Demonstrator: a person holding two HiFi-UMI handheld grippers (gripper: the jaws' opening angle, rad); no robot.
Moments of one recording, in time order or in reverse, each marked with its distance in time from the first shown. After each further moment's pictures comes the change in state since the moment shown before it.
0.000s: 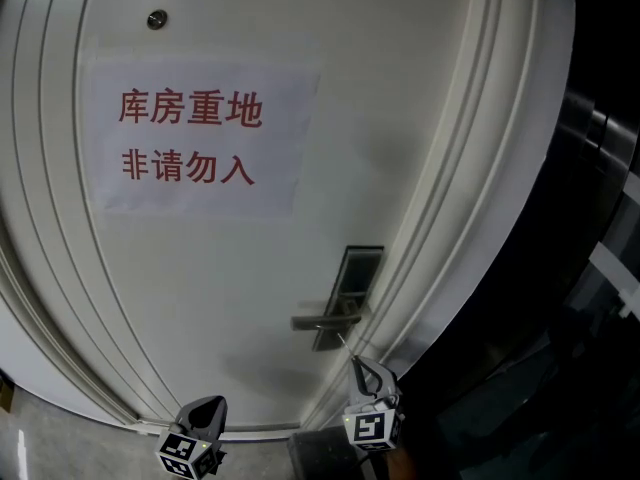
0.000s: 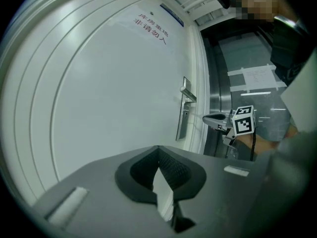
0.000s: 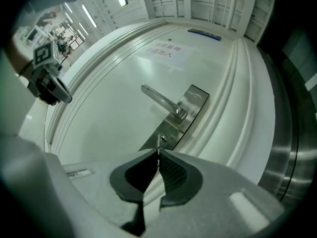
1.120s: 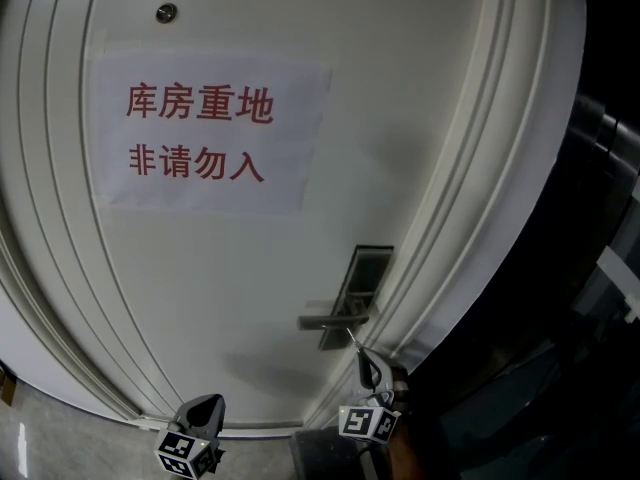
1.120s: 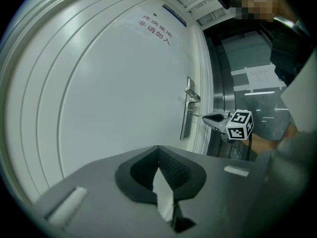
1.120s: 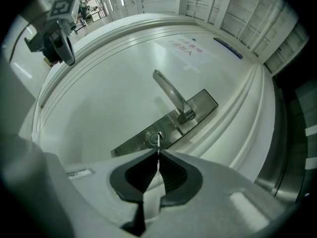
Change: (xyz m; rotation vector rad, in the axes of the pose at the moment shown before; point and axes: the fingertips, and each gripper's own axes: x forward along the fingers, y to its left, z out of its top) left arm -0.007 0.017 -0.014 -0.014 0.005 0.052; right arm 0.017 -0.006 0.001 -0.281 0.068 -0.113
